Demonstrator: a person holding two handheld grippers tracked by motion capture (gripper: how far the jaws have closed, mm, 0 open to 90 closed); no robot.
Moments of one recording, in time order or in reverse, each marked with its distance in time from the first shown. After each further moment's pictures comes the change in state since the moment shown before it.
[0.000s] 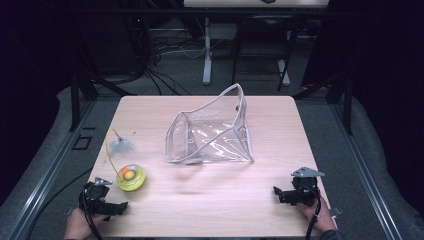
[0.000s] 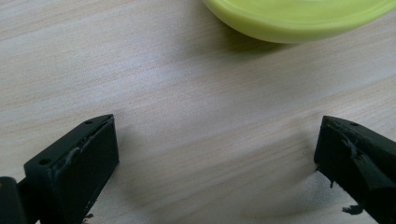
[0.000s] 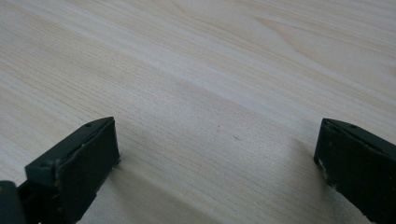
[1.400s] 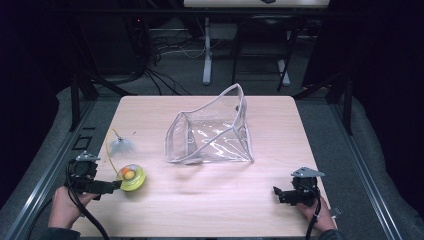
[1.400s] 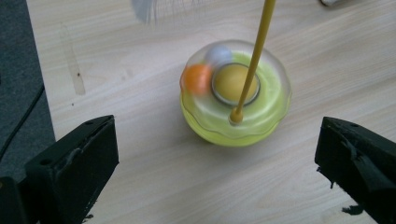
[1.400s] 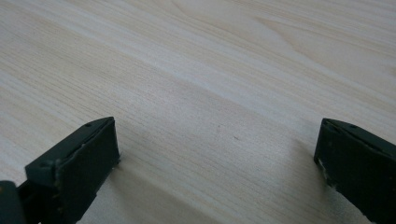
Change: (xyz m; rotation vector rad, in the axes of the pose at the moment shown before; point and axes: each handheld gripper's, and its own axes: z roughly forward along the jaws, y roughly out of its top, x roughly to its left) left arm 0.008 0.062 -0.077 -0.121 -0.071 0.011; right arm 0.000 0.000 0.000 0.000 0.000 -0.001
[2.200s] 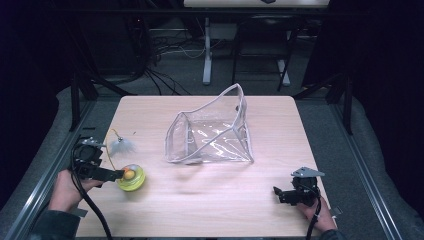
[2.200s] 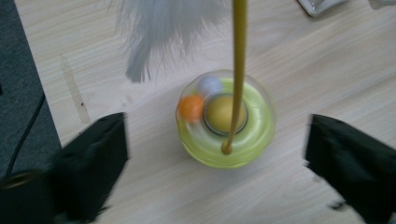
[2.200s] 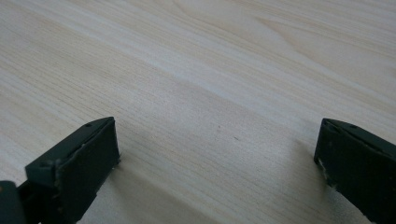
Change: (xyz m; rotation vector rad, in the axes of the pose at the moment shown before) left arm -0.005 0.038 -0.008 0.069 -0.016 0.061; right arm -0.001 0.000 0.000 -0.002 0.005 -0.003
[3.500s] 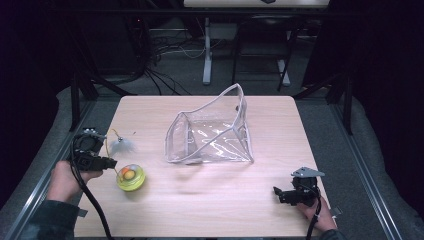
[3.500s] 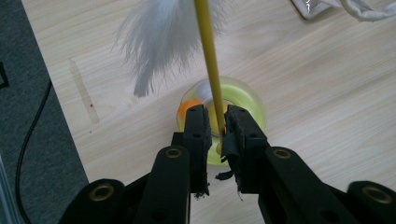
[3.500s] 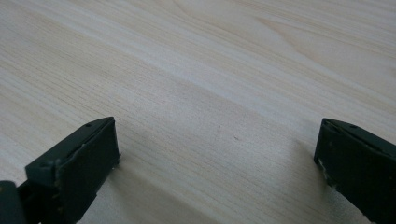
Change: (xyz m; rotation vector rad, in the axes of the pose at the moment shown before) left arm -0.002 0.021 -0.014 0.063 0.007 0.002; right arm 0.000 0.000 0.000 -0.005 -0.001 -0.001
